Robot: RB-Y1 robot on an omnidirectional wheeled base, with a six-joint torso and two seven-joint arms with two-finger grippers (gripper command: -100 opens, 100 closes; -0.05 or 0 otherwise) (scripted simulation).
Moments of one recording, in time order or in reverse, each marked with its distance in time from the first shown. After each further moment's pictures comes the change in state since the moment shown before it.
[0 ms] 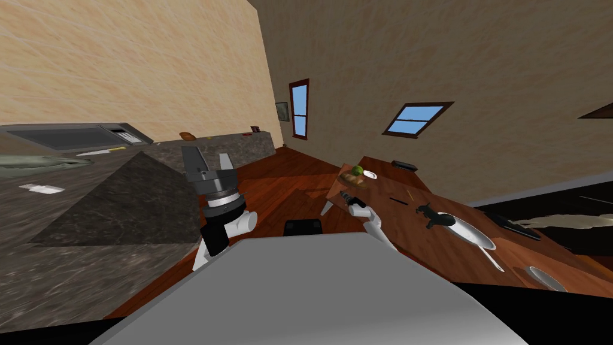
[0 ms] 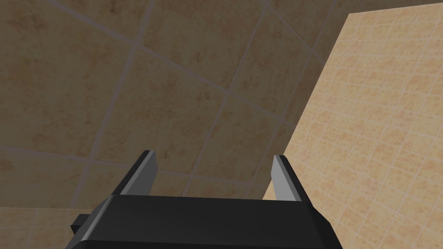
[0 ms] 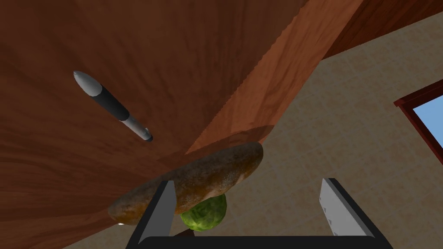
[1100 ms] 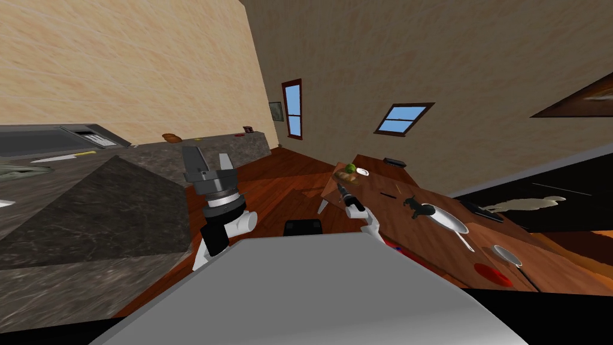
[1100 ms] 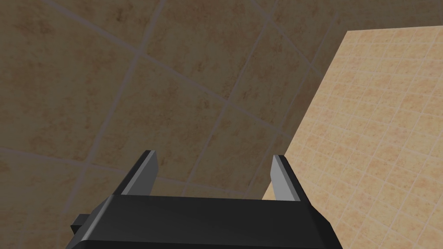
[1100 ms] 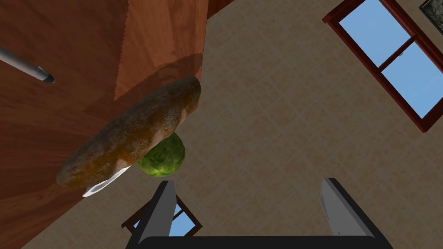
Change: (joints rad) left arm 0.000 0.000 0.000 0.000 0.000 0.000 0.000; right arm 0.088 0.070 0.031 -0.228 0.086 -0.228 -0.164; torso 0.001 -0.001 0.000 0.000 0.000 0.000
